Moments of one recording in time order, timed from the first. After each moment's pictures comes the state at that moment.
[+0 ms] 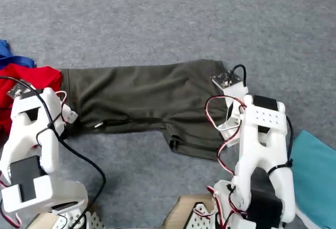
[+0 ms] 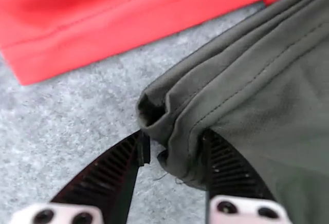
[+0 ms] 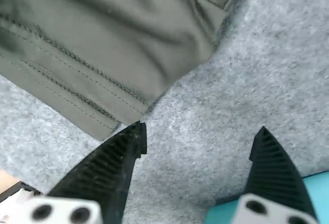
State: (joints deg) left arm -23.4 -3.1 39.3 58.6 25.1; right arm 10.8 -21.9 48.8 70.4 29.3
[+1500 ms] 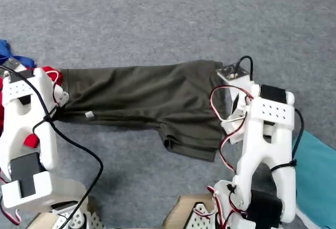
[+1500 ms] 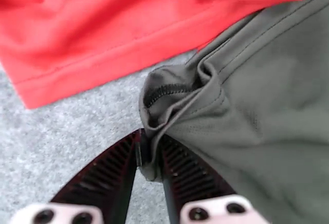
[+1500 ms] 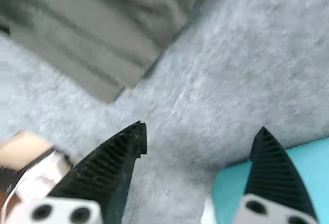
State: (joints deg) left arm -23.4 -2.1 22.5 68.1 25.0; right arm 11.3 -21.9 38.1 87.2 27.0
